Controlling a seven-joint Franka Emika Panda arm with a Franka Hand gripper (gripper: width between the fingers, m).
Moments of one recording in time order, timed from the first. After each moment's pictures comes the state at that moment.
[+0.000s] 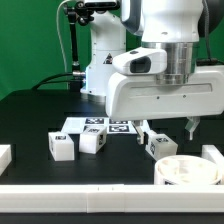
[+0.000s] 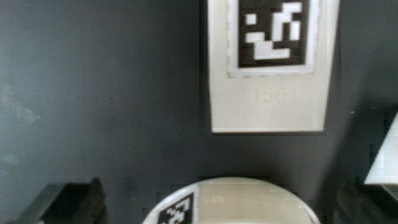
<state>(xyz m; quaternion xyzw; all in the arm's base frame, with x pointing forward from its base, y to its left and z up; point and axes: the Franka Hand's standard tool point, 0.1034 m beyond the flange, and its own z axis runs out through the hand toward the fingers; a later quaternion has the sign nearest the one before) 0.552 0.063 0.045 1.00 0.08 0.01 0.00</state>
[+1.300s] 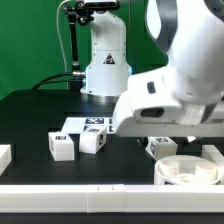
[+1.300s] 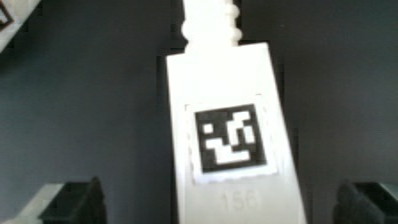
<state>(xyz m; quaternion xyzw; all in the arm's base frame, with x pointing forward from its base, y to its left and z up) 0.526 0.067 0.025 0.93 0.04 -0.35 0.04</state>
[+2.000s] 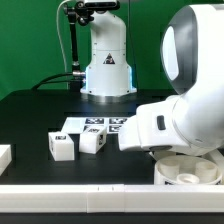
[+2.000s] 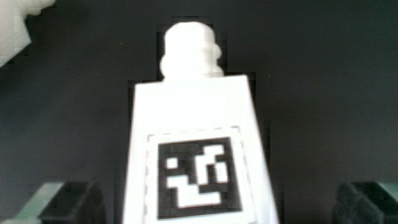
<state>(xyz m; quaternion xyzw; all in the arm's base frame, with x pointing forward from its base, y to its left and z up) 0.515 0.076 0.009 0.90 0.05 -0.44 0.04</state>
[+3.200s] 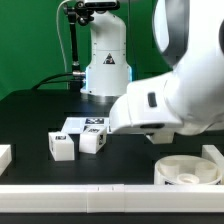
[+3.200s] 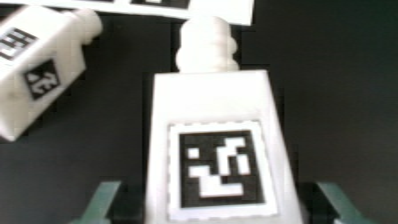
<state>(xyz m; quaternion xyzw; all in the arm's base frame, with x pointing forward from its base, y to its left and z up) 0.534 0.061 0.054 0.90 0.06 -0.44 0.03</state>
